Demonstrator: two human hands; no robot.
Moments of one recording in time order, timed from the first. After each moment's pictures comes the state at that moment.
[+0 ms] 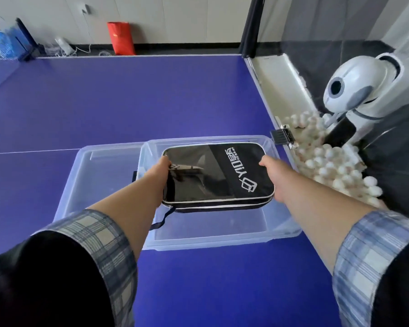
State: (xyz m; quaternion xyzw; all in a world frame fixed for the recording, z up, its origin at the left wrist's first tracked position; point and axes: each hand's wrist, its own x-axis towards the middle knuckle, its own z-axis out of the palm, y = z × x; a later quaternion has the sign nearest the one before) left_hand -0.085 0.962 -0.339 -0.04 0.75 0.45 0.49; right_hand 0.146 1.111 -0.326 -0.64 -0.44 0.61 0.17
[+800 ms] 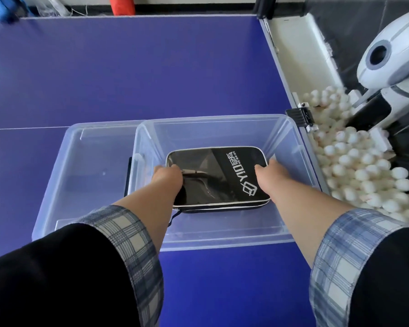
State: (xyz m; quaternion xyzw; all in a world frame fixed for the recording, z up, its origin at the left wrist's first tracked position) left_hand -0.076 0.998 -0.431 0.01 0.89 0.27 0.36; right_hand 0.123 1.132 -0.409 -0.68 -0.62 0.39 0.02
